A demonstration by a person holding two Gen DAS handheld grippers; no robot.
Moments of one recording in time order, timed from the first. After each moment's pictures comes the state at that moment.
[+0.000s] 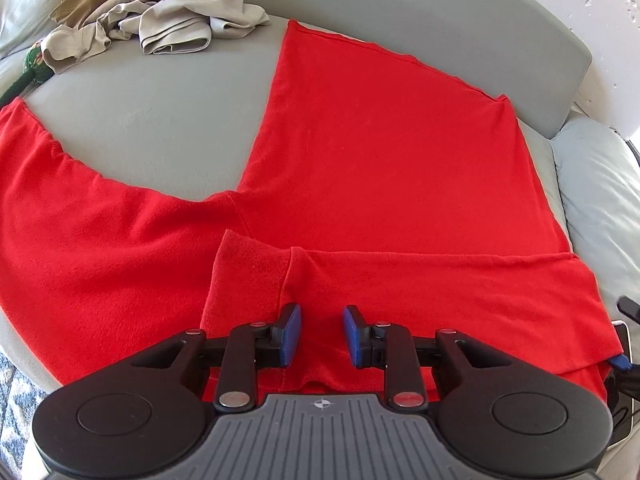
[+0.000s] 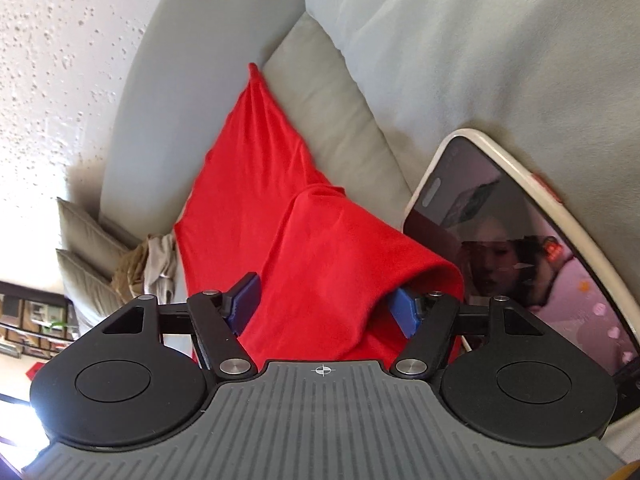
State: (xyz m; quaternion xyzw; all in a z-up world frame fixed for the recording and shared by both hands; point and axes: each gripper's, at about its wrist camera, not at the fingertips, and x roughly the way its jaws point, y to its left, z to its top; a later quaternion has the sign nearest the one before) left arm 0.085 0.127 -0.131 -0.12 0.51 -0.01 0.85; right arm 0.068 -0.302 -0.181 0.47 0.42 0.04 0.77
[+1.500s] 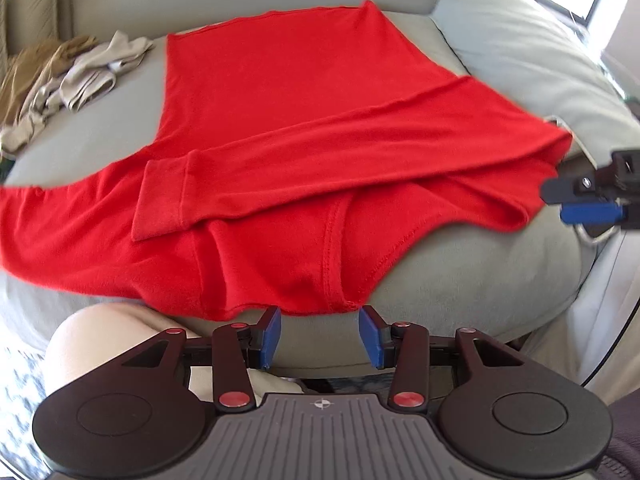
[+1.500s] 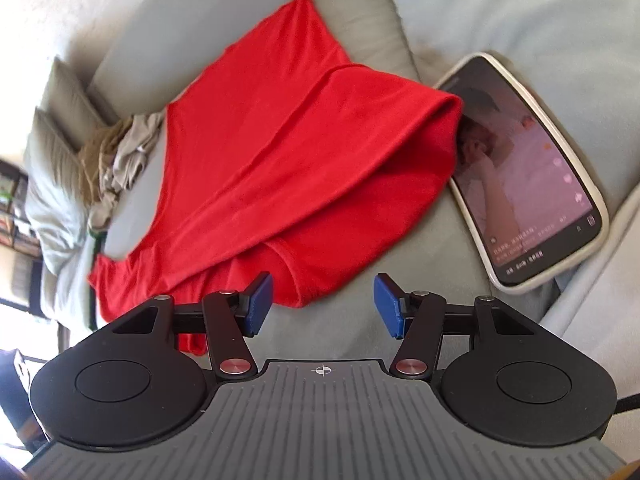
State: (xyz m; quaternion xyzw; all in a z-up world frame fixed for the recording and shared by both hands) left arm -0.035 0.043 -0.110 0.10 0.51 -0.13 0.84; right arm -0.023 -0.228 -0.126 0.26 0.51 0.08 0.82
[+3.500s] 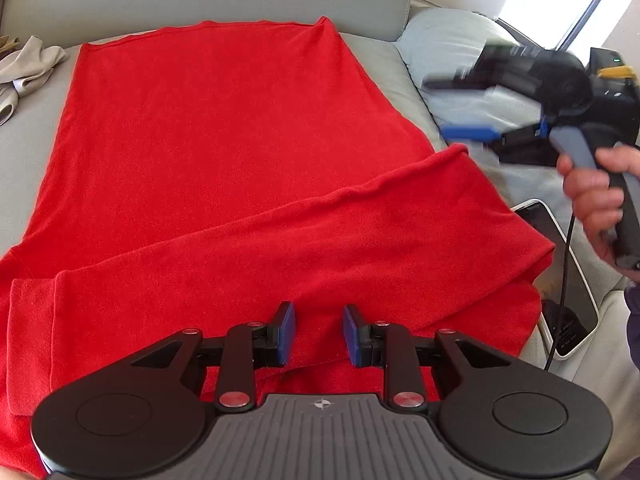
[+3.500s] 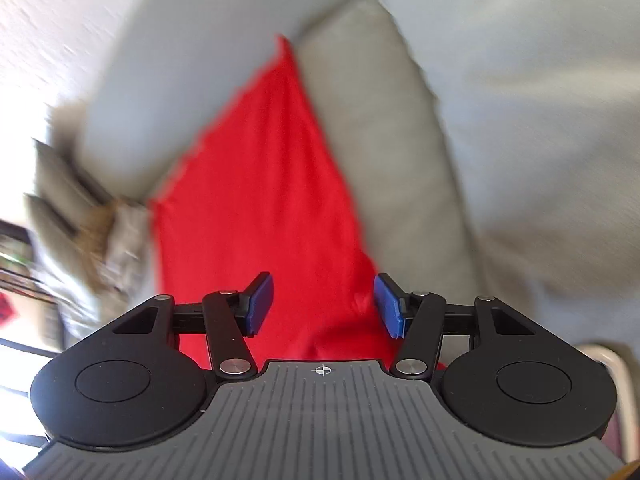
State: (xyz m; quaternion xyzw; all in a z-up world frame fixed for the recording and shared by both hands) left arm 0.086 0.004 -0.136 0.00 0.52 -0.21 0.83; right arm 0.170 -0.291 -0.157 0.40 0.44 0.10 0.80
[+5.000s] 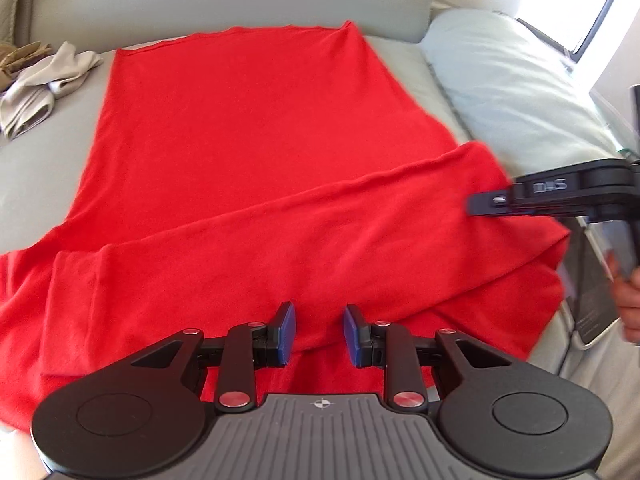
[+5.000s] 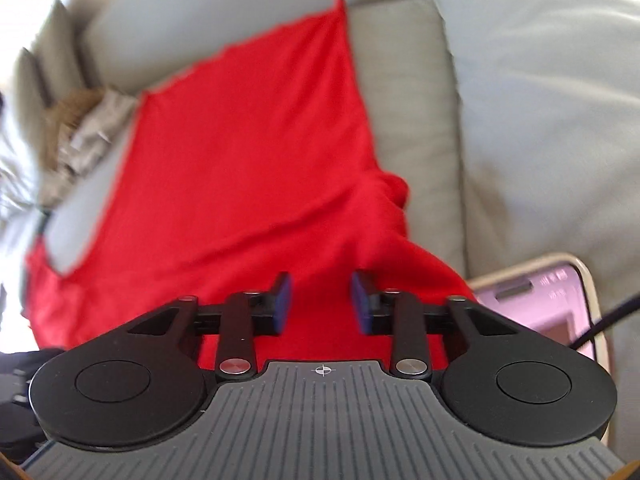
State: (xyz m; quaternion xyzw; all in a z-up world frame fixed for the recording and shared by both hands) left arm 0.057 0.017 -0.135 0.02 0.51 -0.16 0.85; right arm 0.111 -0.229 -0.154 0.14 0.52 0.07 0.84
